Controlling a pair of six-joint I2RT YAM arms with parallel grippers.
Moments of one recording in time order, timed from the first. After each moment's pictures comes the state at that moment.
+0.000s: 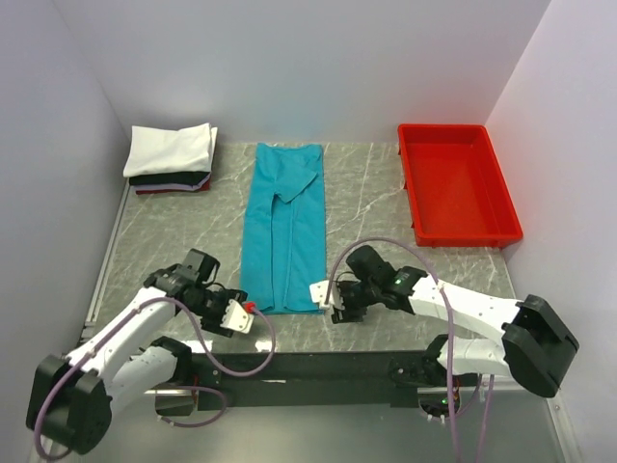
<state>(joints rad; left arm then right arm) -0.37 0.91 0.52 -0.92 0.64 1.48 0.81 1.18 0.59 -0.38 -0.51 -0.81</state>
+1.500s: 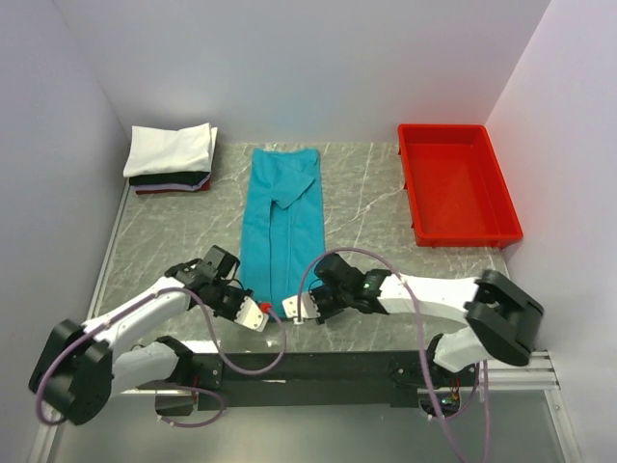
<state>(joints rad) -0.53 1.11 0.53 -0.68 0.51 1.41 1.00 1.44 0.70 -0.20 -0.28 -0.95</state>
